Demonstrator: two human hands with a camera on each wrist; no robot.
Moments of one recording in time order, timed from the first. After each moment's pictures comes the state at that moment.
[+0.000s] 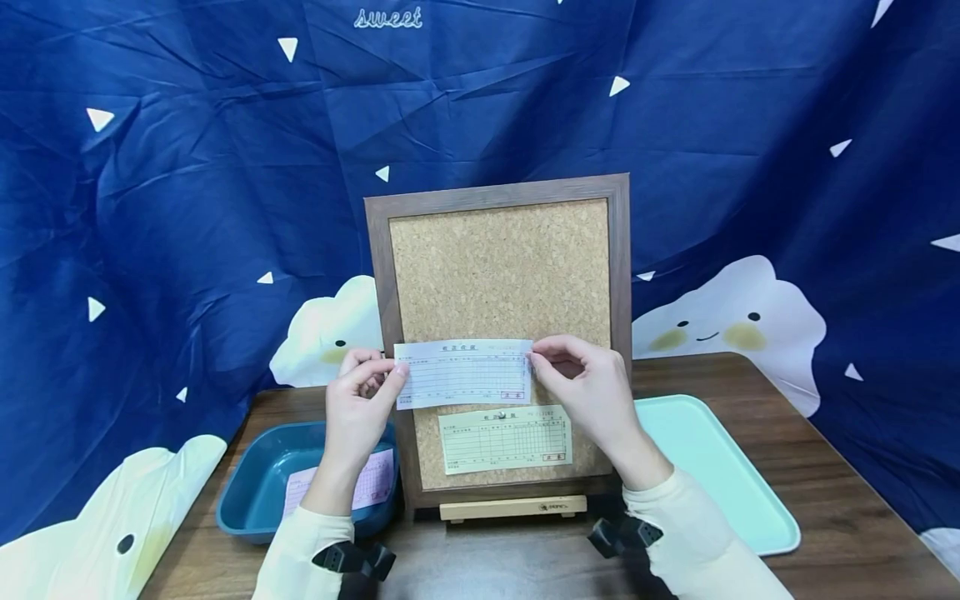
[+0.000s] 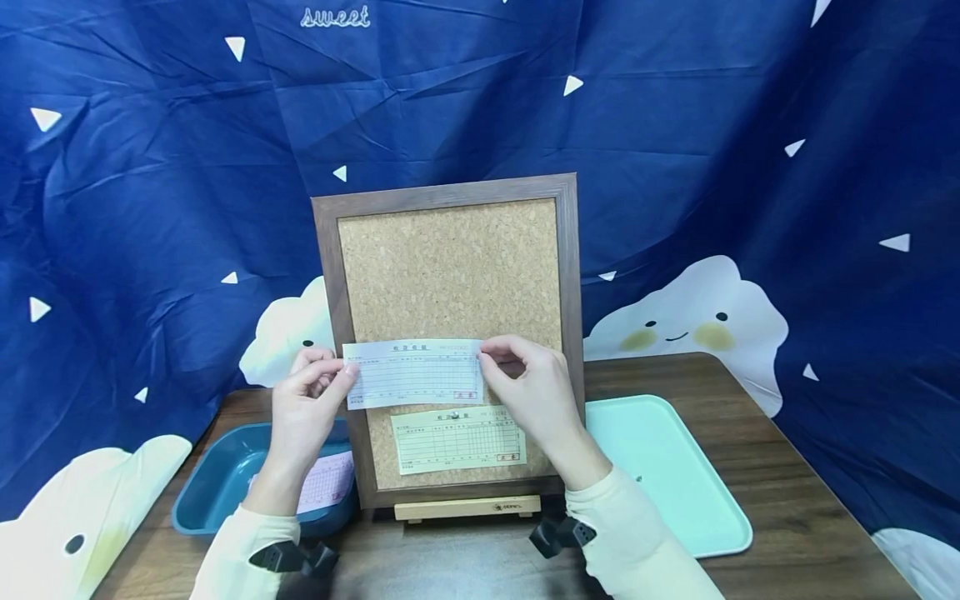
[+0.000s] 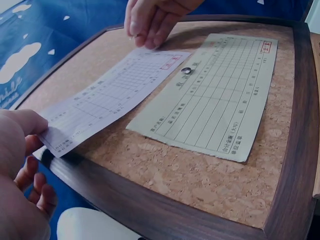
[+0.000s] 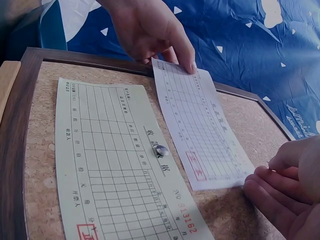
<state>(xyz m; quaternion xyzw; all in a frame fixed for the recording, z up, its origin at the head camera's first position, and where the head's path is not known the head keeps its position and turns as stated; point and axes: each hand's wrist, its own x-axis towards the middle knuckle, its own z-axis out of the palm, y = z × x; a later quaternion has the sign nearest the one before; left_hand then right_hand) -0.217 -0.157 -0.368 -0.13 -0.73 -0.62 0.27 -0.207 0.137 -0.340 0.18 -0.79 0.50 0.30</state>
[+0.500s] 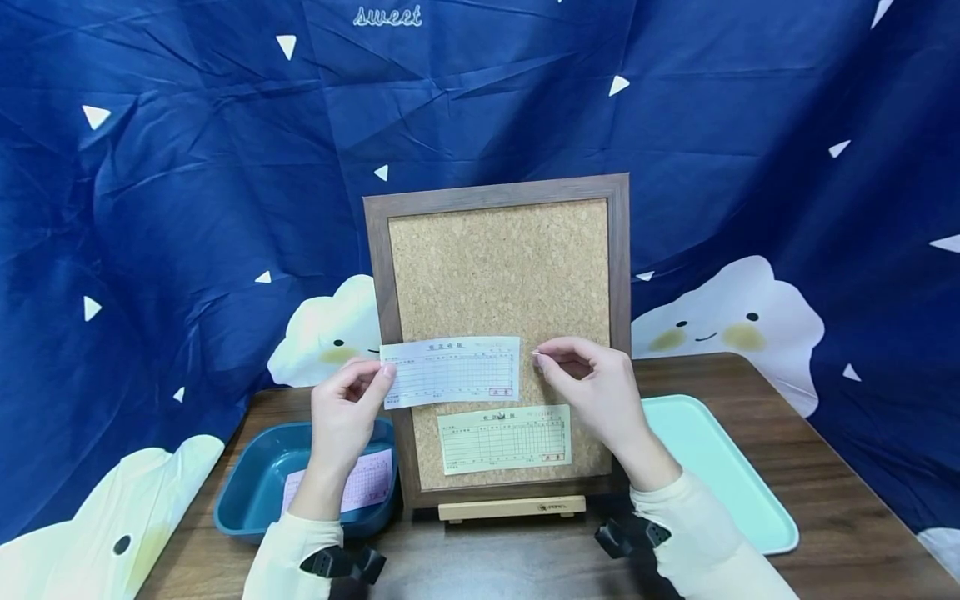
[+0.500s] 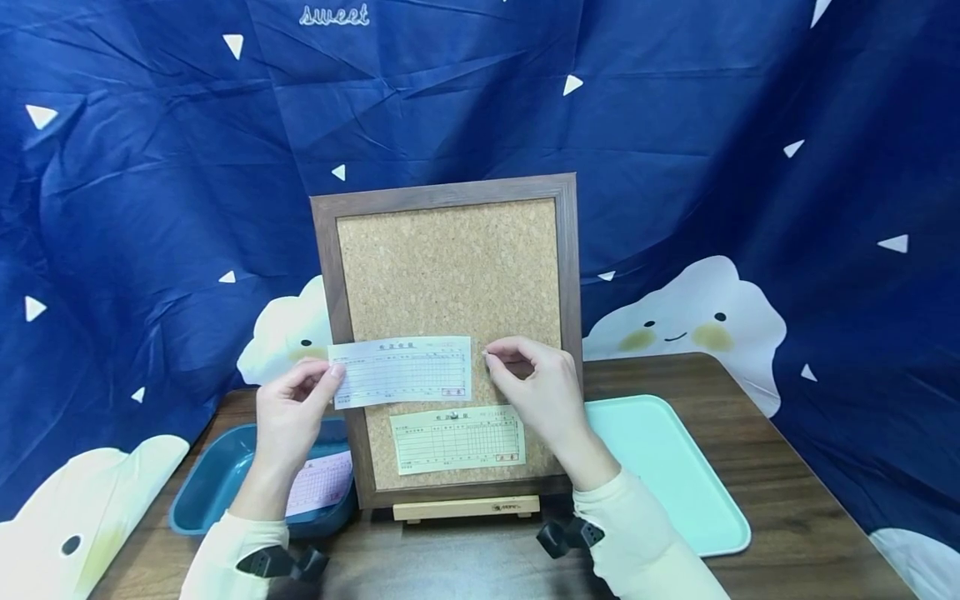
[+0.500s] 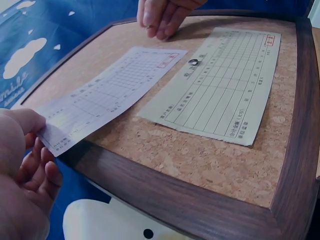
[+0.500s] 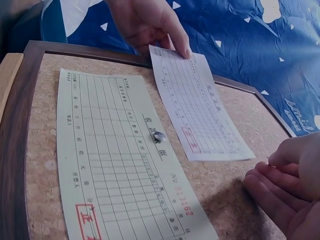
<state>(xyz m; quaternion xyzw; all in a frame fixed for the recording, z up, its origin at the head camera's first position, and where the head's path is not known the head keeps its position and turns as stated) -0.214 -0.168 -0.368 -0.14 -0.73 -0.61 0.28 -0.205 0.147 -0.342 0.19 -0.79 0.51 0.30</state>
